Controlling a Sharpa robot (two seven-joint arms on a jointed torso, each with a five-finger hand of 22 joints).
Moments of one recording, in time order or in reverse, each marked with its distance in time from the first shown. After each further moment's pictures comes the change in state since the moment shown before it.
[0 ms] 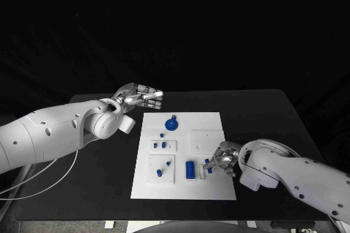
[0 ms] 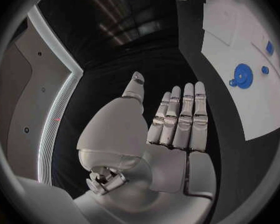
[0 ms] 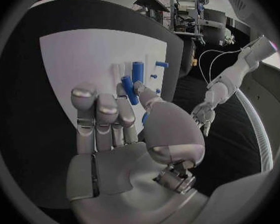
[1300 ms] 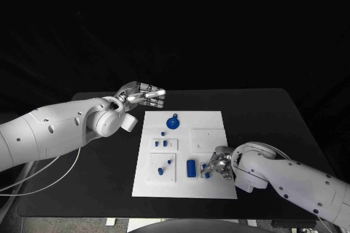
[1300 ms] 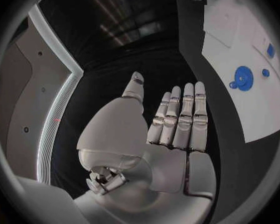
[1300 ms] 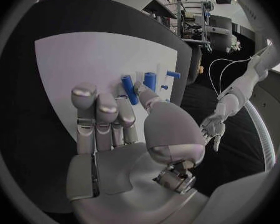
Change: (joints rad) left arm 0.000 0.001 0.000 0.002 0.000 0.008 -0.002; left_hand -0.009 0.009 -0.007 0.007 -0.012 -0.003 -0.003 0.000 0.000 0.000 0.000 0.000 0.000 0.000 0.000 0.000 0.000 0.000 0.000 0.000 0.000 0.000; right arm -0.002 0.086 -0.037 -0.094 -0.059 0.047 -0.028; right_hand 0.000 0.000 -0.002 -0.002 0.004 0.011 0.004 0.001 -0.002 0.005 -0.009 -0.004 0.000 -0.001 -0.006 -0.008 -0.005 0.000 0.000 0.000 -0.009 0.001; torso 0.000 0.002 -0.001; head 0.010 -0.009
